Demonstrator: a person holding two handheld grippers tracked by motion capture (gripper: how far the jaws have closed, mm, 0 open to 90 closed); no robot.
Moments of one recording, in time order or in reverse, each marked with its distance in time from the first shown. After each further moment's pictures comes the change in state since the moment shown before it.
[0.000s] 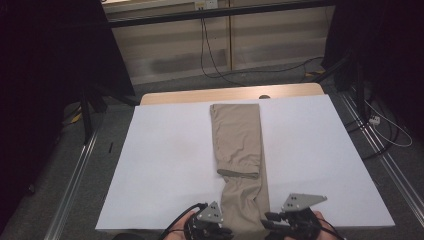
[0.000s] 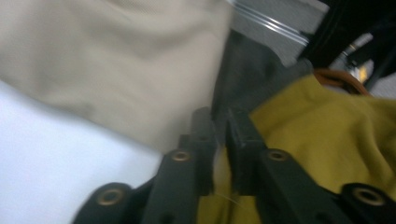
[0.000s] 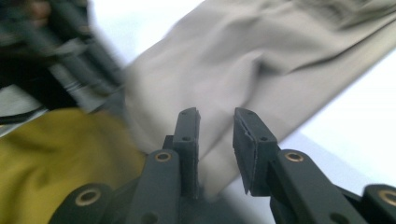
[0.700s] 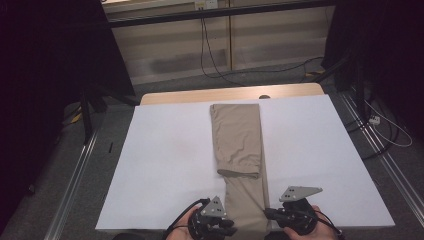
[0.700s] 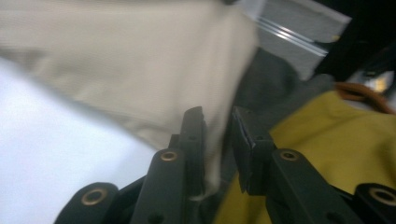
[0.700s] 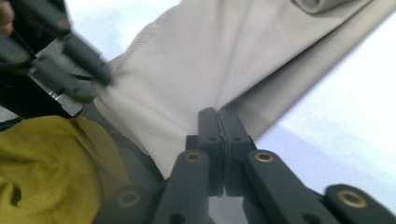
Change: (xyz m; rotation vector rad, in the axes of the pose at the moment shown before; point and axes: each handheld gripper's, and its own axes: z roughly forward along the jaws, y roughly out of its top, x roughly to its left) left arm 0.000 0.001 0.011 0.005 -0.009 -0.011; right arm -0.012 0.000 0.007 0.041 -0.025 0.069
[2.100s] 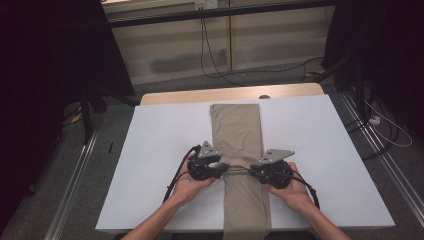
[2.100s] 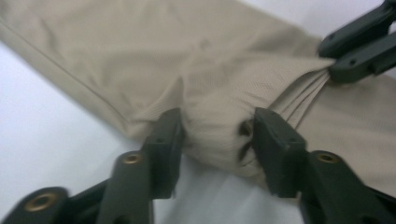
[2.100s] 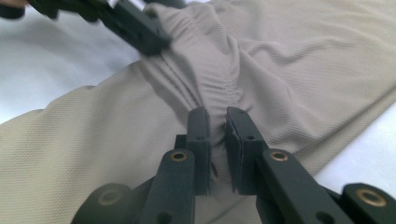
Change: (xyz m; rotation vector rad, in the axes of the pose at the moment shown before) left arm 0.138 0.052 0.007 -0.185 0.339 -0.080; right arm -0.059 0.075 0.061 -0.121 -0.113 -0.243
